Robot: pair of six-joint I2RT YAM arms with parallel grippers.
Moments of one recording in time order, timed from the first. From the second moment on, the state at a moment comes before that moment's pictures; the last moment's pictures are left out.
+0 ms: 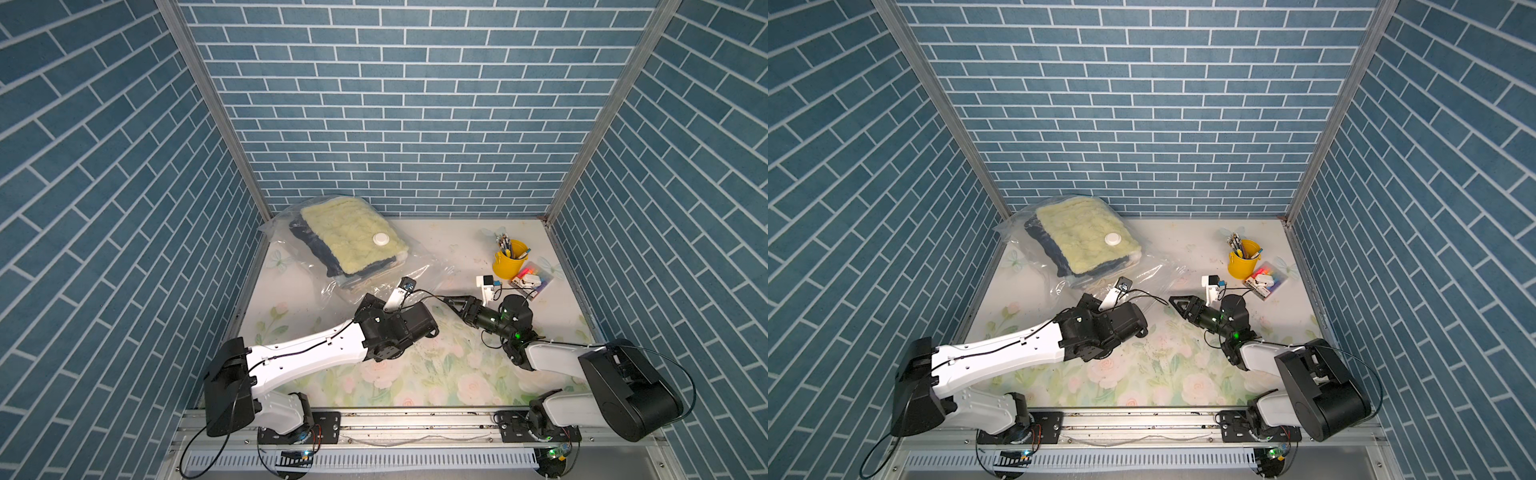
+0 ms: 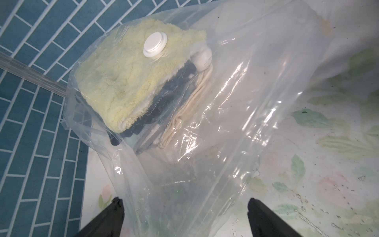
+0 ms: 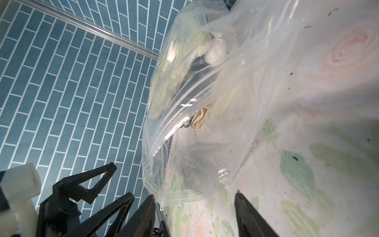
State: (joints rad) left arm -1.15 1.41 1.13 -0.89 -0.88 -0.49; right arm 0.44 1.36 0.28 0.87 -0.60 1.04
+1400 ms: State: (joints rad) left arm -1.07 1.61 1.26 -0.87 -1.16 -0.43; right arm 0.71 1.76 0.33 1.43 -0.55 1.29
